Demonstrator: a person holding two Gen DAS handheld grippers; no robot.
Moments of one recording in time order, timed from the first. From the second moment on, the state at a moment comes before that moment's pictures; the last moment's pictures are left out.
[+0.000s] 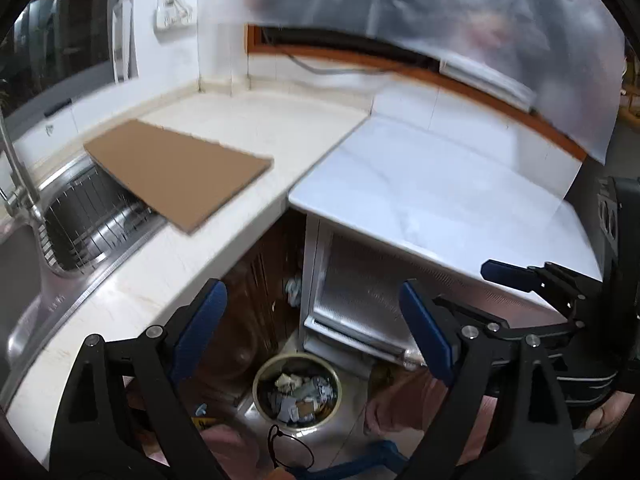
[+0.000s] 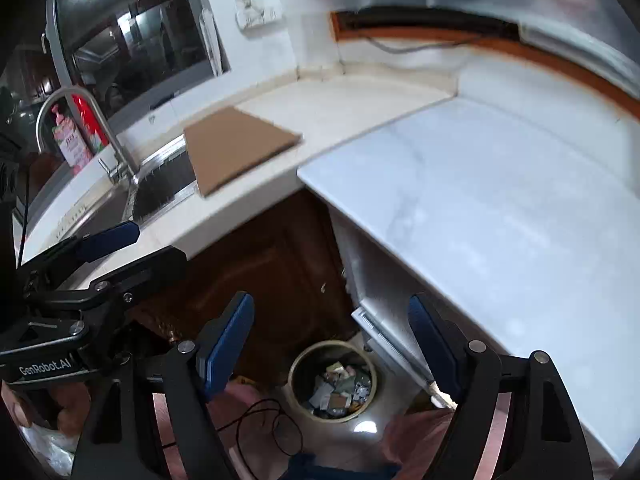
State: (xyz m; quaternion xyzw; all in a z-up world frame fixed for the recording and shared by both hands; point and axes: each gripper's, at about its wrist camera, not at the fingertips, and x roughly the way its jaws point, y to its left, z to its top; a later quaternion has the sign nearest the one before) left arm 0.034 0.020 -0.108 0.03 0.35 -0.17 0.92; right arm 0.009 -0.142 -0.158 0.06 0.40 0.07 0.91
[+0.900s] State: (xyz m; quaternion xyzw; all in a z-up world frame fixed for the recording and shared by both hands) left arm 0.005 0.009 -0.031 0.05 0.32 -0.15 0.93; right arm -0.067 -0.164 -0.031 0.09 0.33 -0.02 0.94
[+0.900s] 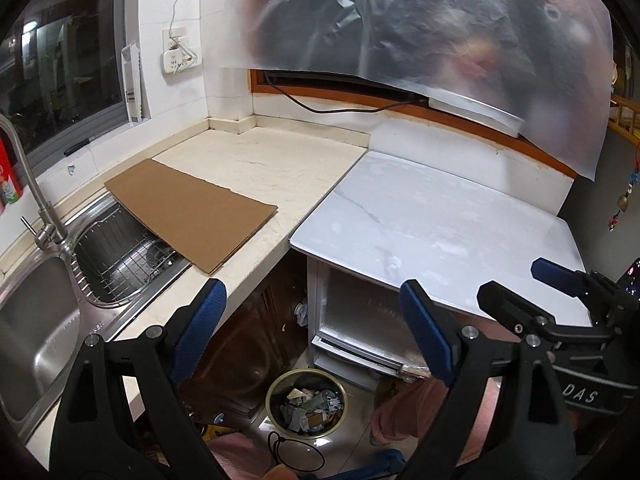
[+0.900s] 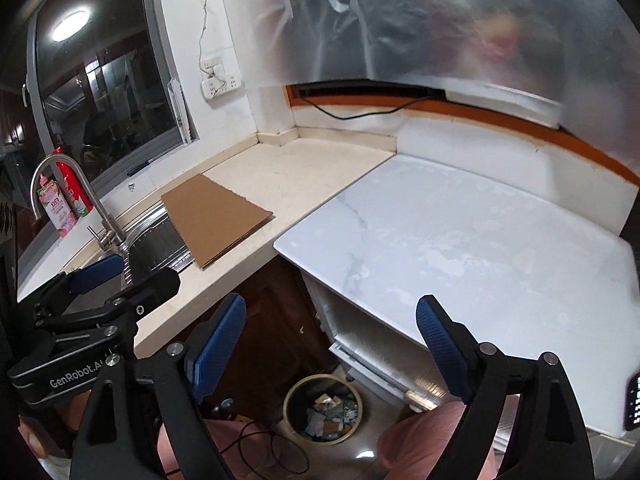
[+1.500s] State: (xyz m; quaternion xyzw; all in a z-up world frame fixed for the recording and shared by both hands) left arm -0.007 0.002 -0.025 0.06 0.34 -0.12 0.93; right arm -0.091 -0.170 -0.016 0.07 0.32 -0.05 0.94
